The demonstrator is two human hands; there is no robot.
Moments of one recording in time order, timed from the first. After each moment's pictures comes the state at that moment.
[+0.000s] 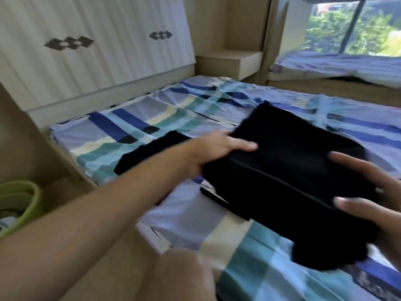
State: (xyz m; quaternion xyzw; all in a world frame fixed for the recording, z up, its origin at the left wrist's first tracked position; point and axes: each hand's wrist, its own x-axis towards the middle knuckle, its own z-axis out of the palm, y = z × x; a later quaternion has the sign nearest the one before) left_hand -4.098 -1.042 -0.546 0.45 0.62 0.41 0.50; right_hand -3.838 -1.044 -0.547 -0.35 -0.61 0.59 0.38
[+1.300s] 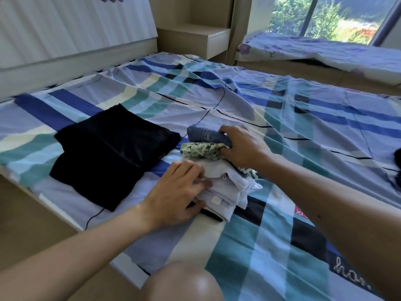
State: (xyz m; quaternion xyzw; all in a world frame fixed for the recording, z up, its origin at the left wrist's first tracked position) left_hand -4.137 -1.024 -0.719 0.81 0.56 0.13 -0.15; right_hand -3.978 -0.869 -0.645 -0.39 -0.91 0.07 0.13
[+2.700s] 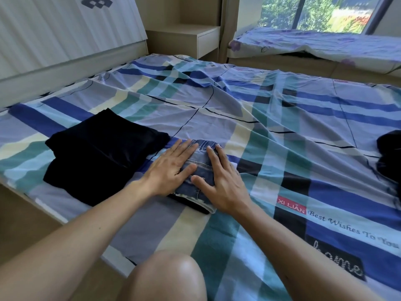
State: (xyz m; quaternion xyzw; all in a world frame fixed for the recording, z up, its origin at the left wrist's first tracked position) left_hand -4.152 -0.968 -0.722 0.73 0.66 0.16 0.08; right_hand -3.947 -0.938 -0.724 -0.43 -0.85 0.23 0.21
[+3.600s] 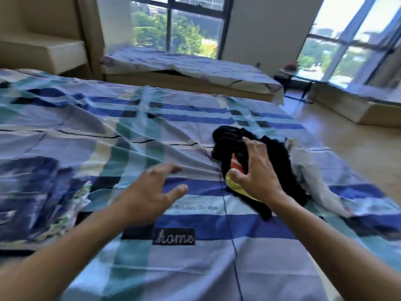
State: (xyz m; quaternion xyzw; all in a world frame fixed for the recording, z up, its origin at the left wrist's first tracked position) left_hand -3.849 -0.966 -0.627 0.80 0.49 0.27 0.23; right_hand -3.564 -0.929 -0.636 -0.67 -0.69 0.02 0.29
